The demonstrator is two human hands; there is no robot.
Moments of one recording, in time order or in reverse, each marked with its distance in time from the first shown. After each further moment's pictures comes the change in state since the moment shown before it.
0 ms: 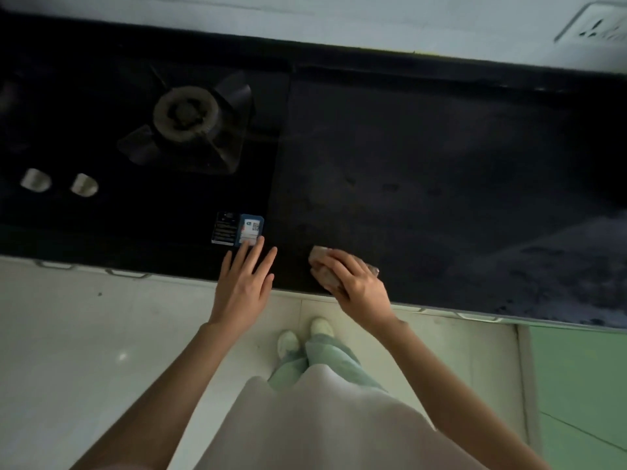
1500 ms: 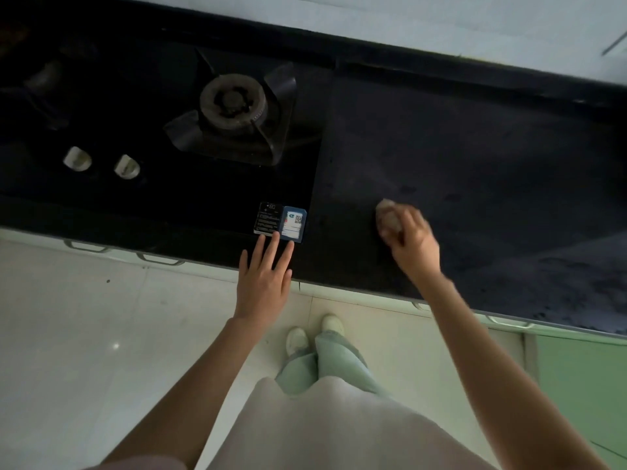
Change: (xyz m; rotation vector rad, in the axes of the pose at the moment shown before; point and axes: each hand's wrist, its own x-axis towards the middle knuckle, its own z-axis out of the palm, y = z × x) left_hand -0.018 -0.037 0.009 -0.020 -0.038 -0.117; right_hand 0.065 0.026 -0.010 -0.065 0.088 0.335
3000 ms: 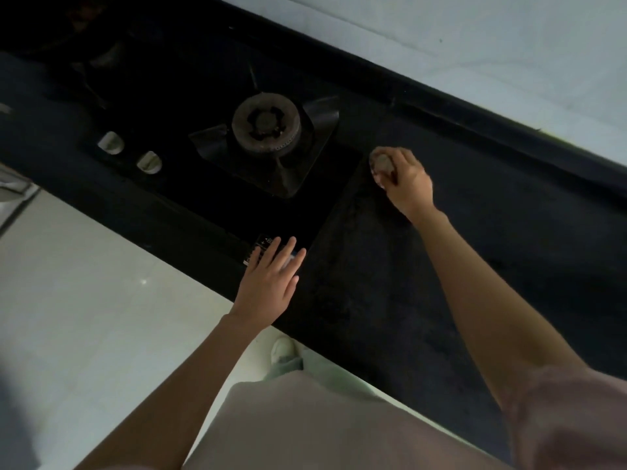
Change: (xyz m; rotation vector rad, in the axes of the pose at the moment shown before) left_hand 0.081 0.033 -0.023 0.048 -0.134 -0.147; right_hand 0.259 -0.021 0.029 0.072 -0.176 -0.389
